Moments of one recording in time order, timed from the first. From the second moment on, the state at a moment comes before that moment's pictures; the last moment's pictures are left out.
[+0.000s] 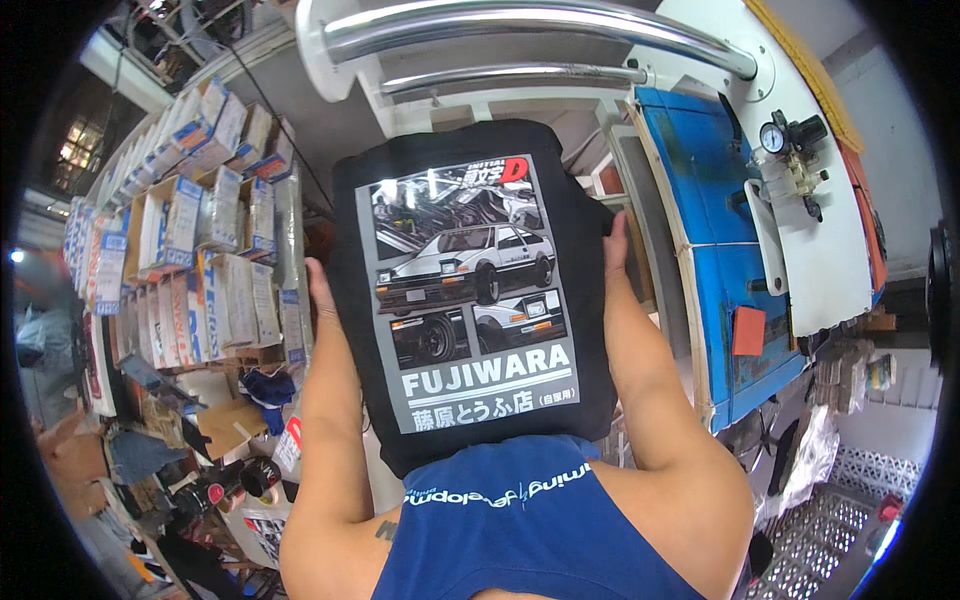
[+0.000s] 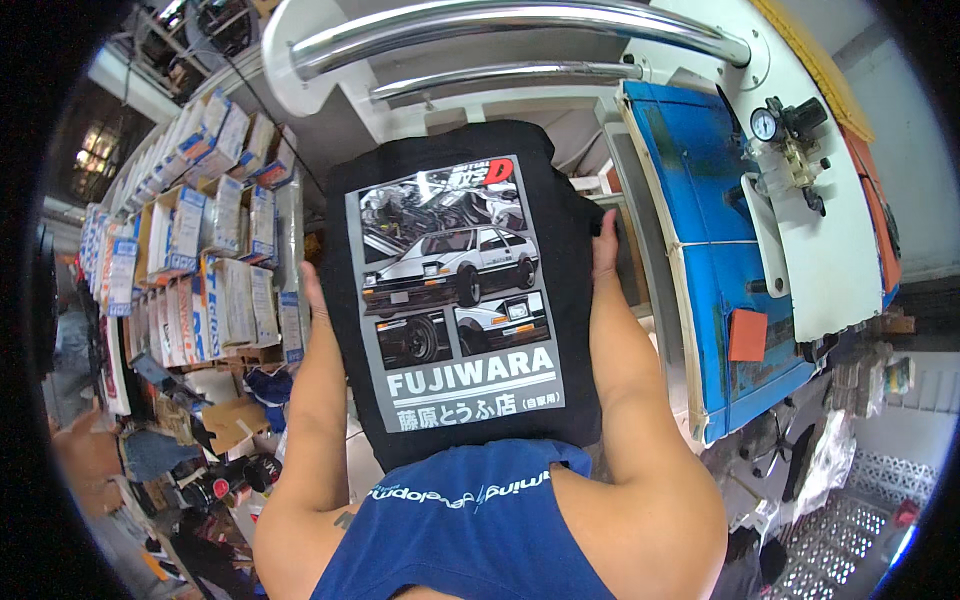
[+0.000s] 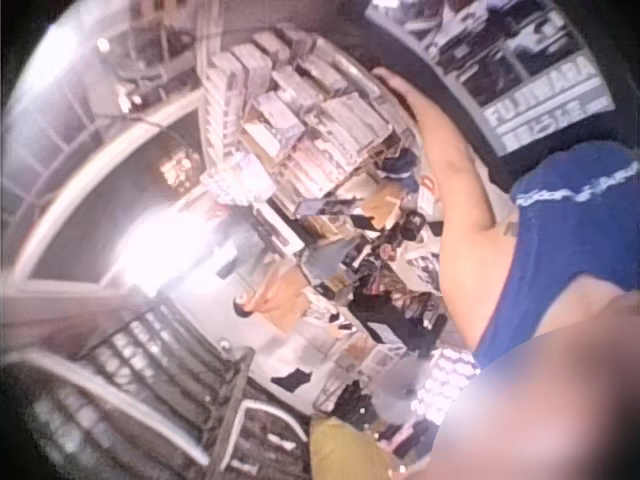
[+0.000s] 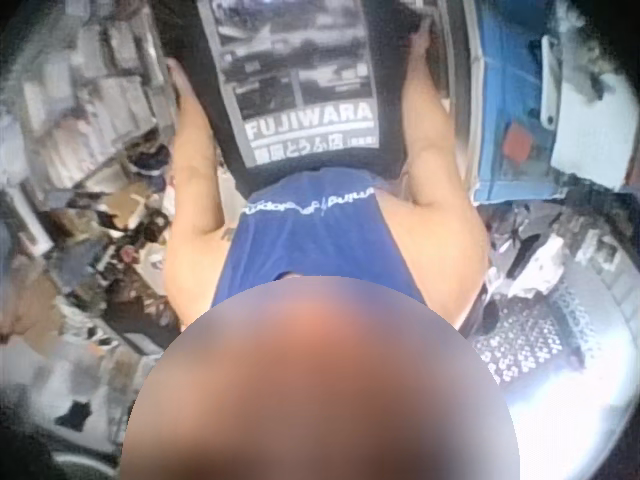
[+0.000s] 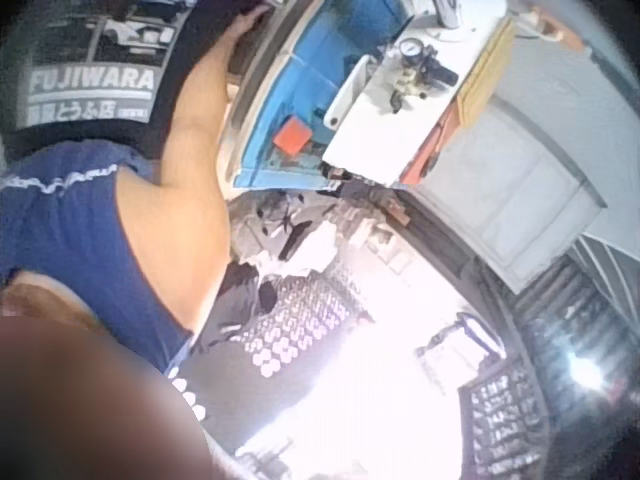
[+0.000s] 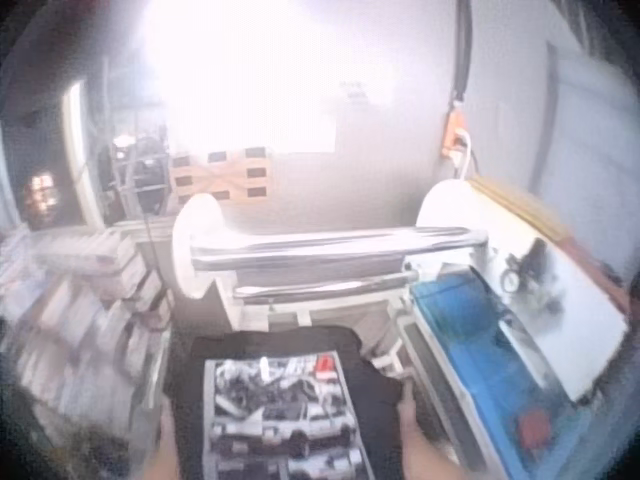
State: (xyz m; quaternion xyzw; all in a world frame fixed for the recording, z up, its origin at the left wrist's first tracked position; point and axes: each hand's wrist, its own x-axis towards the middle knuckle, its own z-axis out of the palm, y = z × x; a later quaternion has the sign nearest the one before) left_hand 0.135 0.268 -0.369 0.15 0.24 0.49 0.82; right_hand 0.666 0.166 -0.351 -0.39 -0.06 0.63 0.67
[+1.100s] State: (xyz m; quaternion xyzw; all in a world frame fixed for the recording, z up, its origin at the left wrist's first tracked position) left_hand 0.060 0.322 -0.387 0.08 0.38 0.77 0.51; right_hand 0.738 0.188 -0.370 -0.43 -0.03 0.54 0.72
